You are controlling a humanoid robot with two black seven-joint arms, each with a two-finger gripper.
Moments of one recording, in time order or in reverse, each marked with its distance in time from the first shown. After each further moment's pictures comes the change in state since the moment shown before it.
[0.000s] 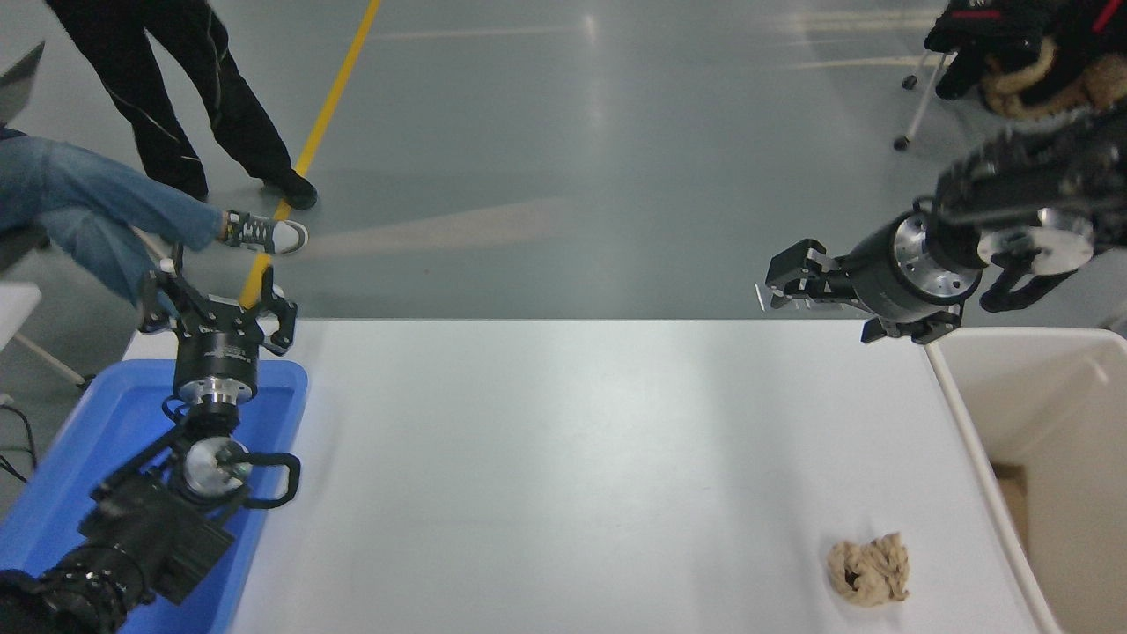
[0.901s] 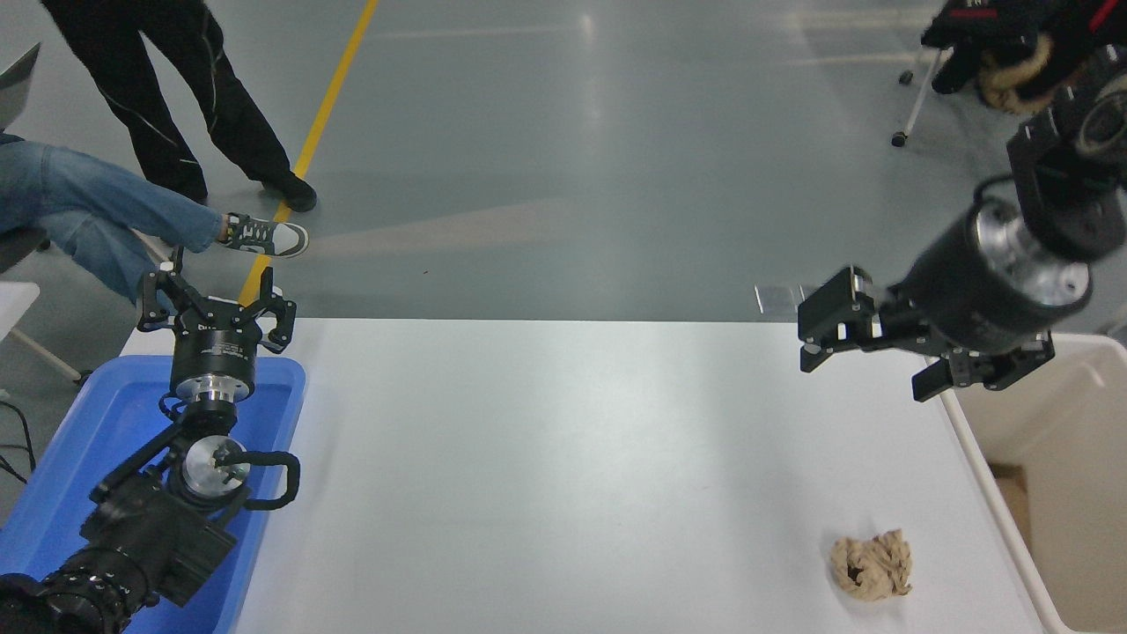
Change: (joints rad) left arm 0.001 0.000 -0.001 0.000 -0.001 0.000 -0.001; right arm -0.246 -0.123 -0.071 0.088 -0.201 -0.165 -0.004
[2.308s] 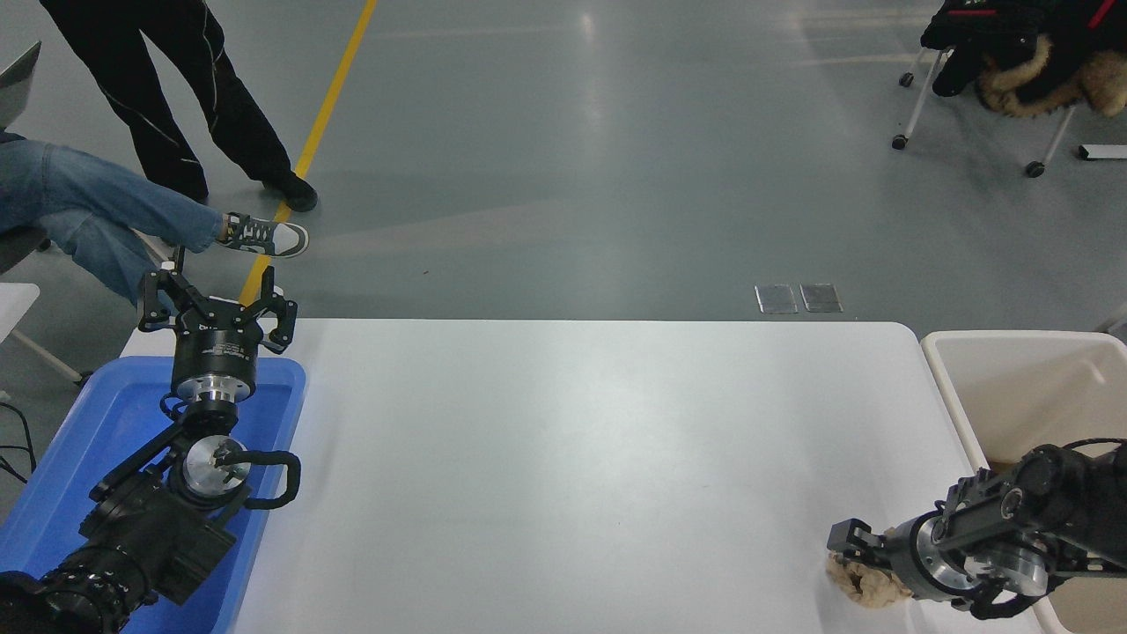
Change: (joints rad) left arm -0.002 0.000 0.002 -0.001 0.002 0.000 0.001; right arm -0.983 -0.031 0.317 -0.457 -0.115 -0.450 -0.008
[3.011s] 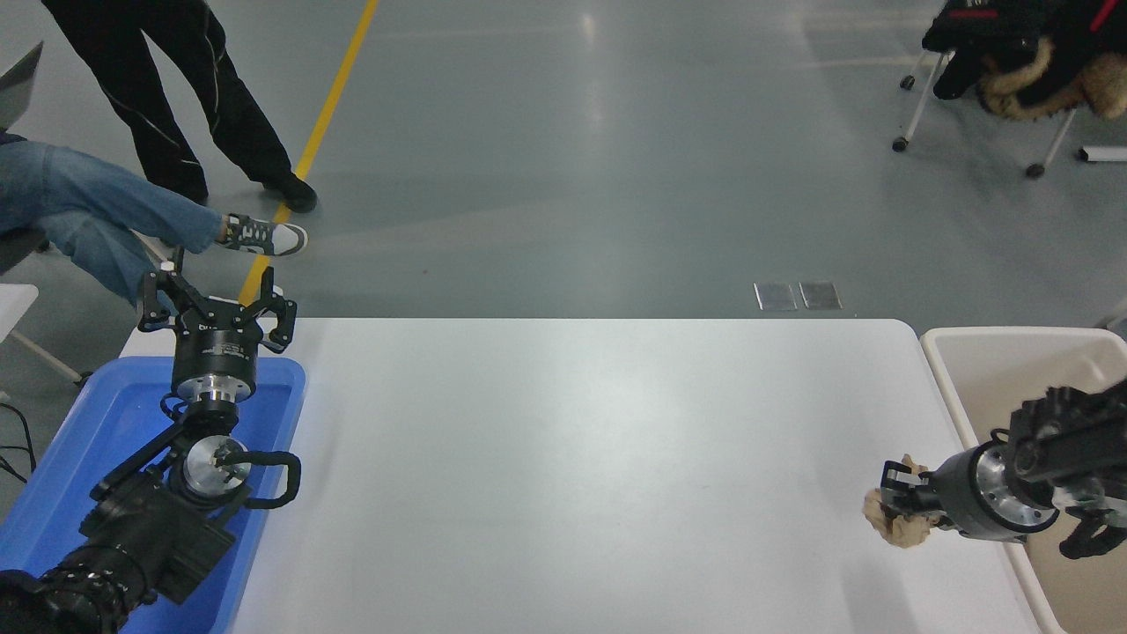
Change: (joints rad) left arm 0.000 0.000 0.001 0.000 0.000 0.000 0.000; right arm 0.684 -0.216 -0.209 0.394 -0.084 0.183 0.000
